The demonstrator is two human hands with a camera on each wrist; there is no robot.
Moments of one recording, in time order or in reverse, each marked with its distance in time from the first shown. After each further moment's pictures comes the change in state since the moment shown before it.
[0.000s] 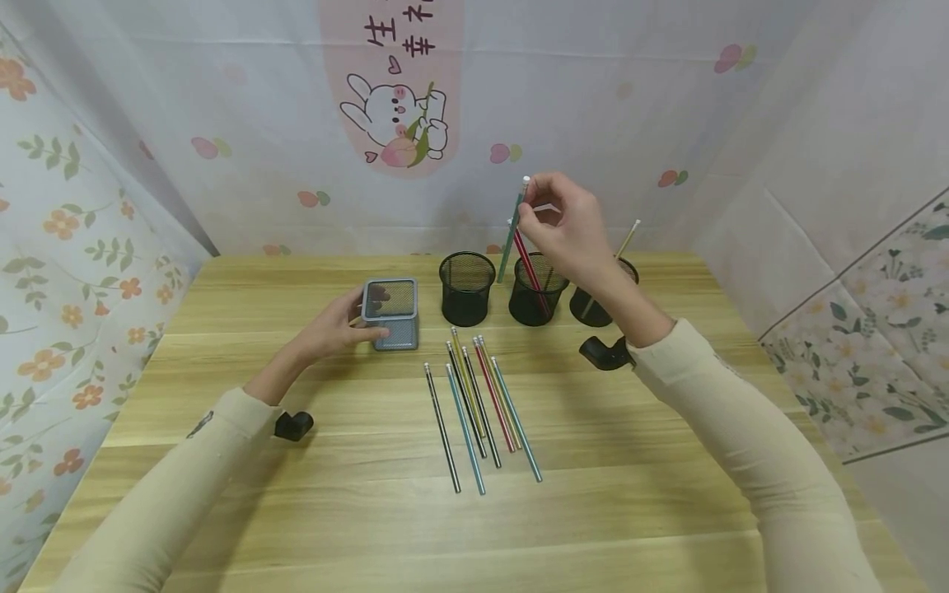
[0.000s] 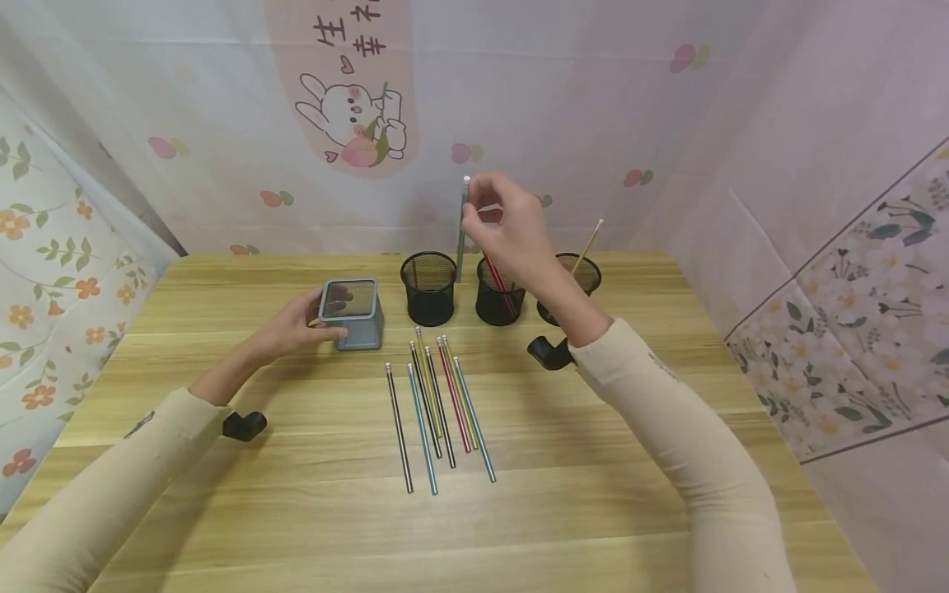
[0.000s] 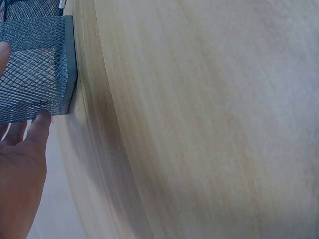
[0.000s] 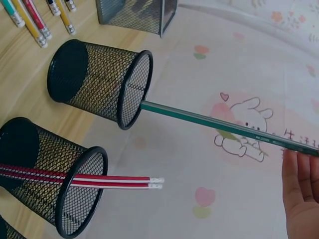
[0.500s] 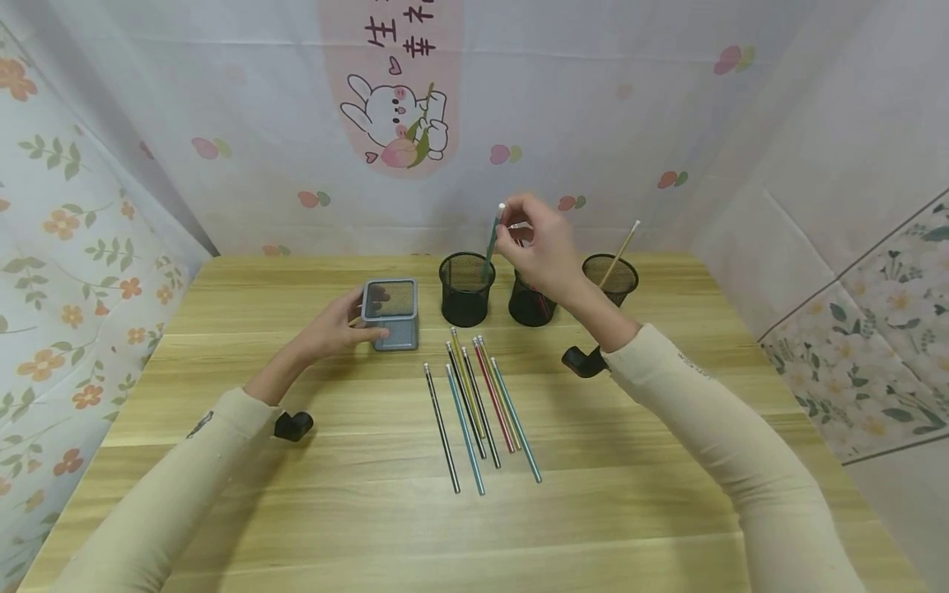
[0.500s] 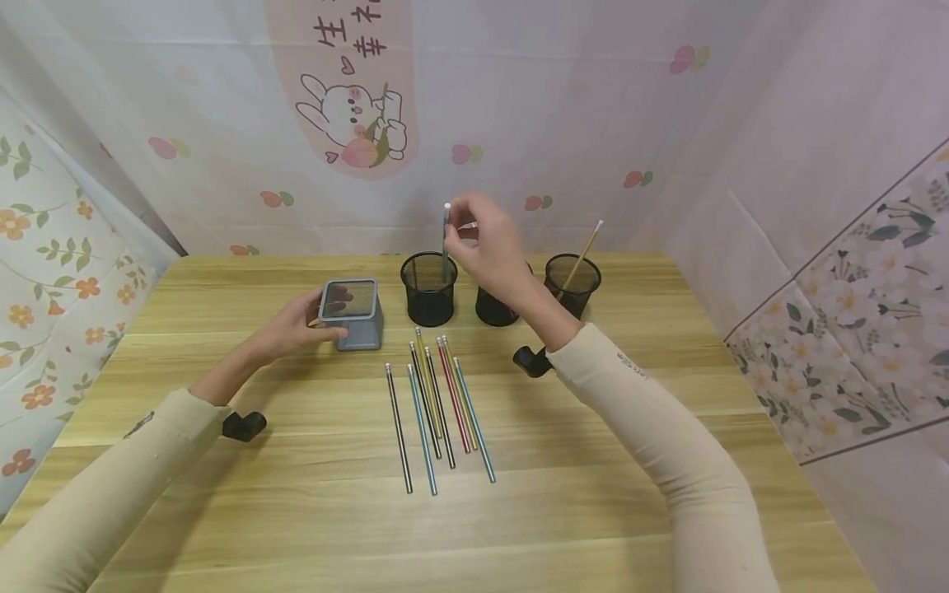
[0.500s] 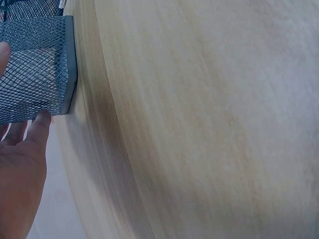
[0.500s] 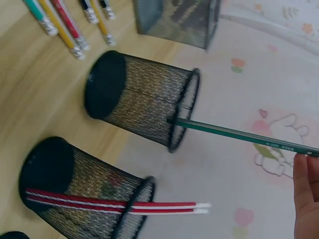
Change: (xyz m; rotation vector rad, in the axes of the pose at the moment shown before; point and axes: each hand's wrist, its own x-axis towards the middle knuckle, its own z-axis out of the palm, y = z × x) left_hand 0.000 -0.001 0.000 0.002 0.001 0.011; right_hand -0.010 0.006 0.030 -0.045 -0.030 -0.105
